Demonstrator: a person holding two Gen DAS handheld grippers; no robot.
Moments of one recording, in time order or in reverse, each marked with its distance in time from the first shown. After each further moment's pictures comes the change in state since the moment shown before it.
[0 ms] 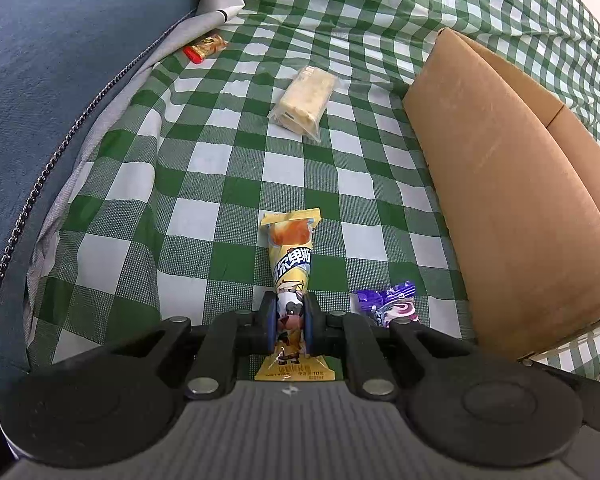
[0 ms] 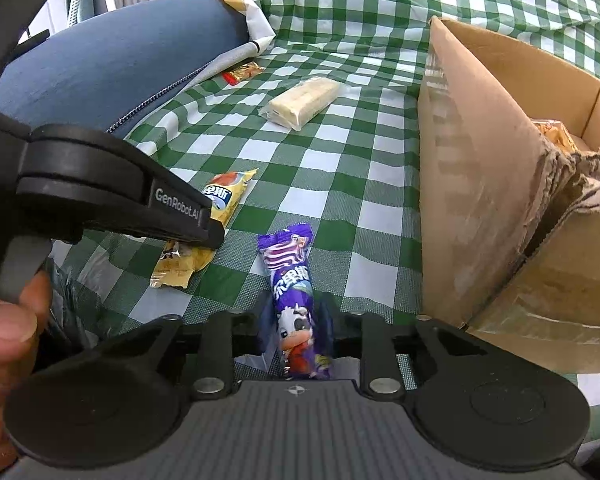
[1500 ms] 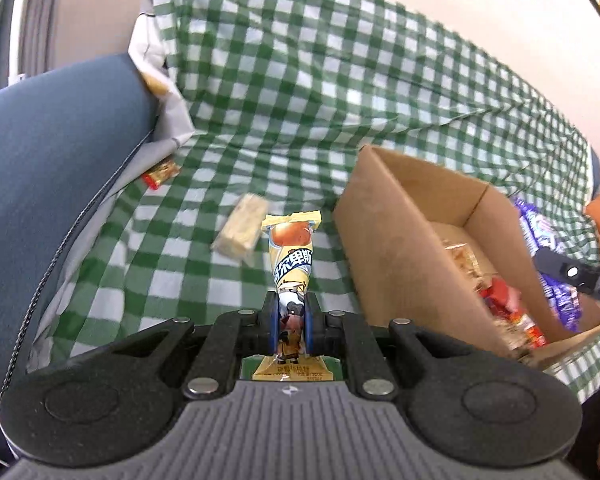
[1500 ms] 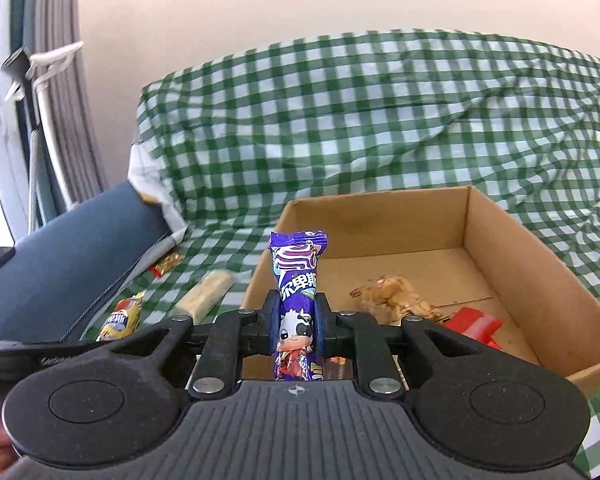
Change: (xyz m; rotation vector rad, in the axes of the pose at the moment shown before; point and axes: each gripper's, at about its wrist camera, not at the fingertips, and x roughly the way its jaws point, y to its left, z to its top) left arm -0.065 -0.024 0.013 0.055 -0.329 -0.136; right arm -0.111 -0.125 0.039 0.201 -0.427 -0.068
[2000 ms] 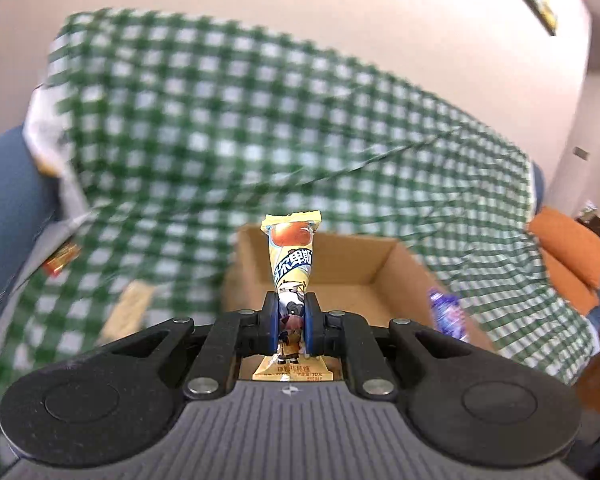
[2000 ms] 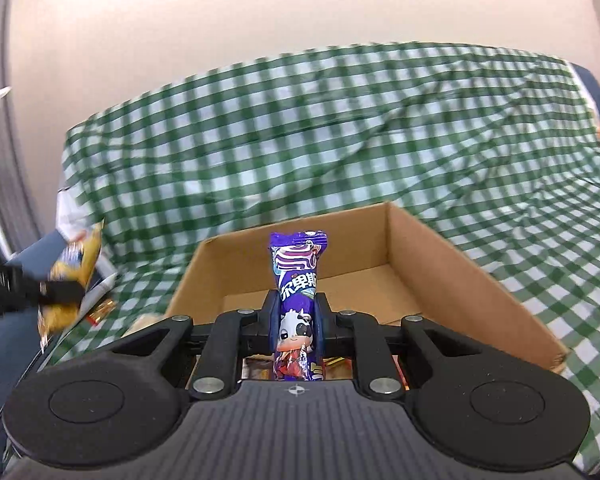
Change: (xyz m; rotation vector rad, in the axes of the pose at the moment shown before) left arm -0.002 -0.113 0.082 0.078 -0.080 -0.168; right arm 0.001 -0.042 0.005 0.115 -0.084 -0.197
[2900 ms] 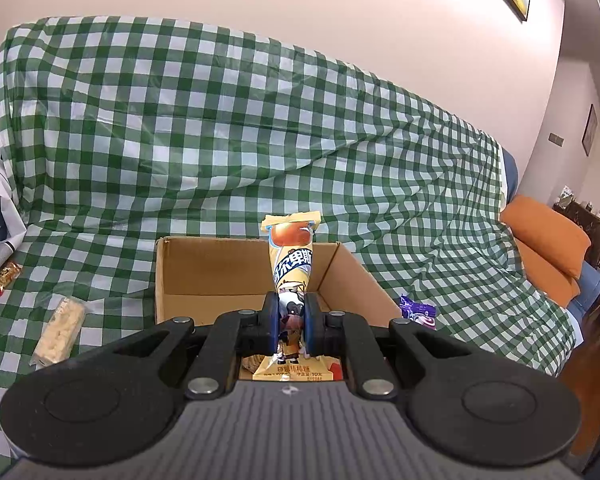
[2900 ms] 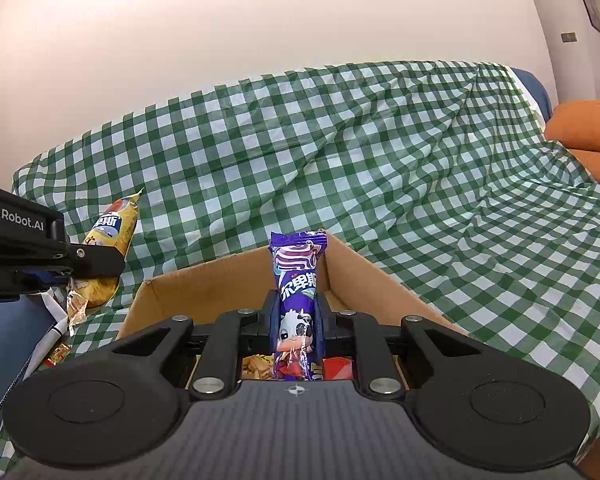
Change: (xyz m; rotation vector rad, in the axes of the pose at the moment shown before) left arm 0.032 -0.063 0.008 0.037 0.014 -0.062; right arm -0.005 -0.031 0.004 0.069 -0.085 -0.138
